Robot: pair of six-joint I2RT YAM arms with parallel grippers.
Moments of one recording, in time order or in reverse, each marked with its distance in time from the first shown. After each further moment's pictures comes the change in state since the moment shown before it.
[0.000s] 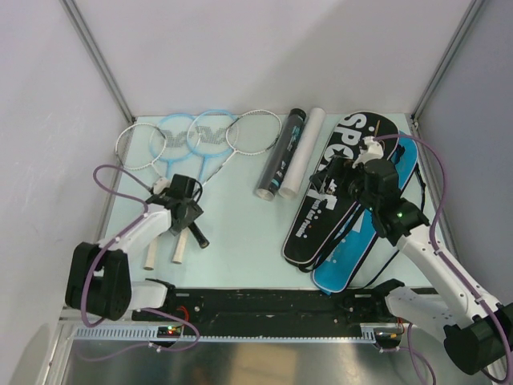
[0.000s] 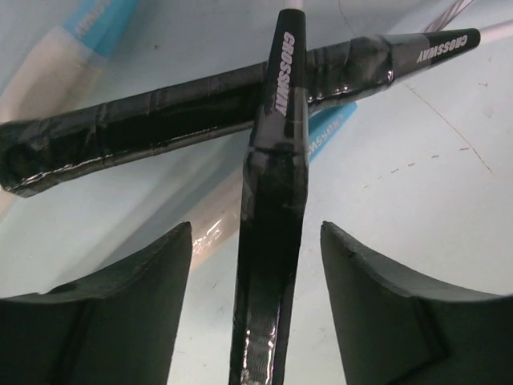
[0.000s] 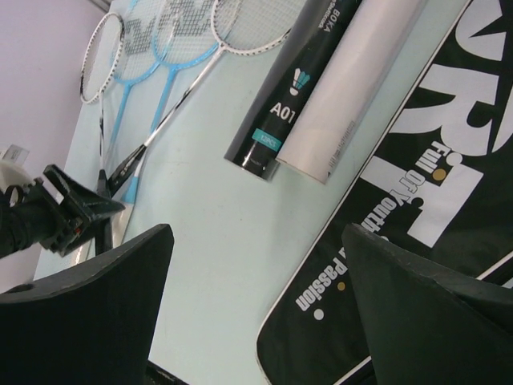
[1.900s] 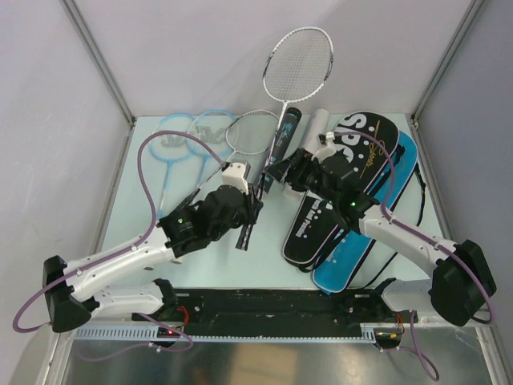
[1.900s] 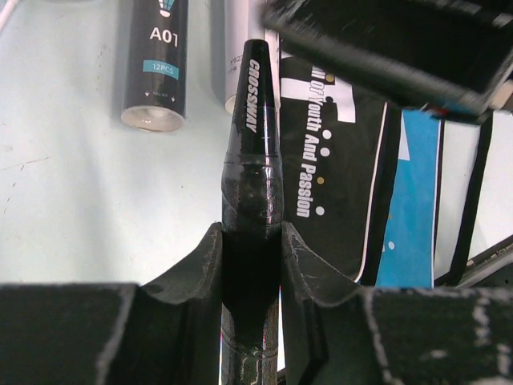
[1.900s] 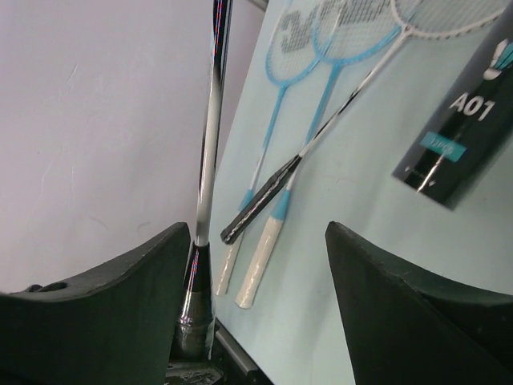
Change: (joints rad) left arm -0.772 -0.177 0.267 0.187 -0.071 0.377; right arm 0.206 0.316 -0.007 0.530 -0.053 0.355
